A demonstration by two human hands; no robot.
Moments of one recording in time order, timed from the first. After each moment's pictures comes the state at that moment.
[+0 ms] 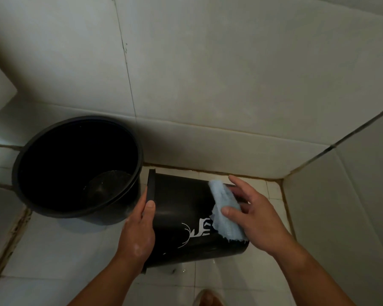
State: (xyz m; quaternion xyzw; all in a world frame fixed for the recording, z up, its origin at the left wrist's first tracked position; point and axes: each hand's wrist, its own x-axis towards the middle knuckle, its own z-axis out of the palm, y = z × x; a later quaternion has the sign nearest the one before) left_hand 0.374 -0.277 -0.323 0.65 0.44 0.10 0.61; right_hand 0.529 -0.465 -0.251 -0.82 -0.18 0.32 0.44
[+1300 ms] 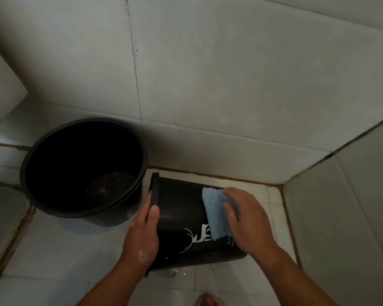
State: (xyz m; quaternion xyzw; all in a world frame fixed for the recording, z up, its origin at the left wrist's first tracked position) left_hand 0.371 -0.282 -0.321 0.67 0.44 0.09 0.59; right_hand 0.524 -0.455 -0.289 -0.93 -0.28 0.11 0.19
